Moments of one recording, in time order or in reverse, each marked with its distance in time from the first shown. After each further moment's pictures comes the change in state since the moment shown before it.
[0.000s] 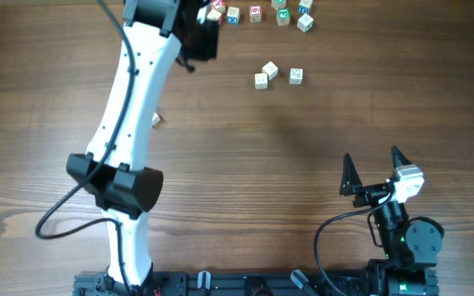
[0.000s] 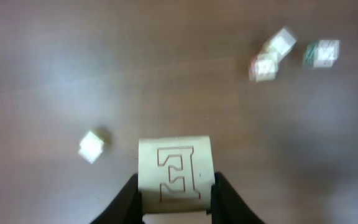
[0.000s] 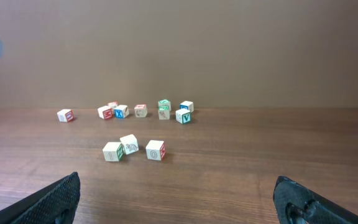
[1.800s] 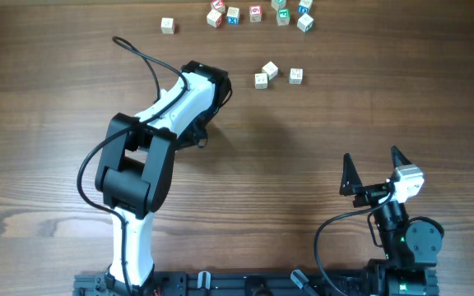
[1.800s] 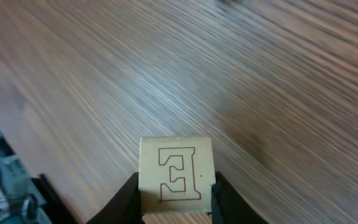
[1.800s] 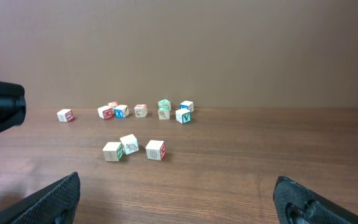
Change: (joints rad) left arm -0.061 0.023 -0.906 0.210 -0.383 -0.738; right arm 0.000 0.000 0.000 0.000 0.000 0.000
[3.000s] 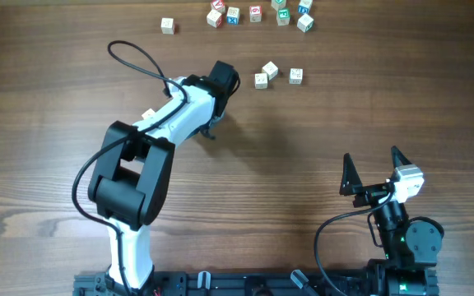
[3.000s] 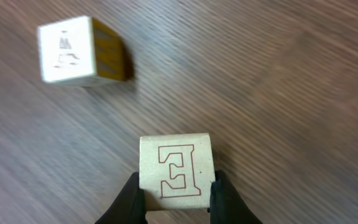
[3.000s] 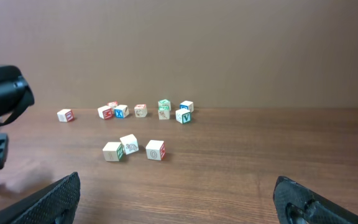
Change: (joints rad) left arm -0.023 -0.080 -0.161 0.521 -0.045 -0.030; right arm 0.000 0.000 0.000 0.000 0.000 0.000
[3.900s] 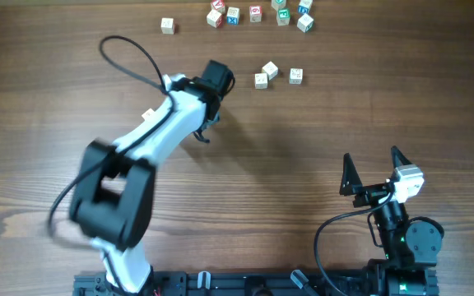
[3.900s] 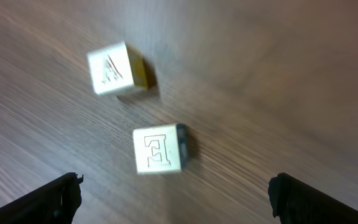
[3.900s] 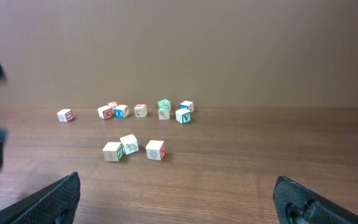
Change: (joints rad) left arm 0.005 -0.203 -0.060 -0.003 0.029 0.144; right arm 0.000 0.000 0.000 0.000 0.000 0.000
